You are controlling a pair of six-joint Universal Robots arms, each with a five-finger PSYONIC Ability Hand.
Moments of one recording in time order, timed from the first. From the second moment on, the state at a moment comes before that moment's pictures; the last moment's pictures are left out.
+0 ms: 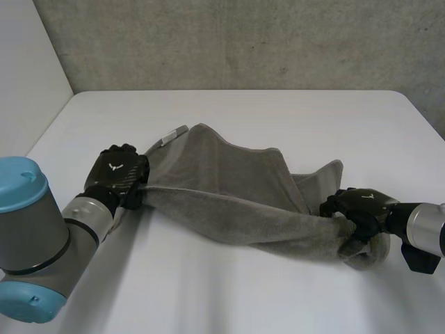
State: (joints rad) left arm 4.35 -1.86 -1.83 3.47 -1.51 3.32; right arm 1.56 -1.20 1.69 0.34 0.95 2.63; left_hand 1.29 1.32 0.23 0.23 1.15; right_hand 0.75 0.74 0.22 0.25 0.57
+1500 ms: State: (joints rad) left arm 4.36 -2.04 -1.56 3.40 -1.42 3.42; right arm 1.78 -1.00 1.24 0.44 1.07 2.59; left_hand 1.29 1.33 0.23 0.23 1.16; right_hand 1.20 1.20 0.22 0.25 1.03
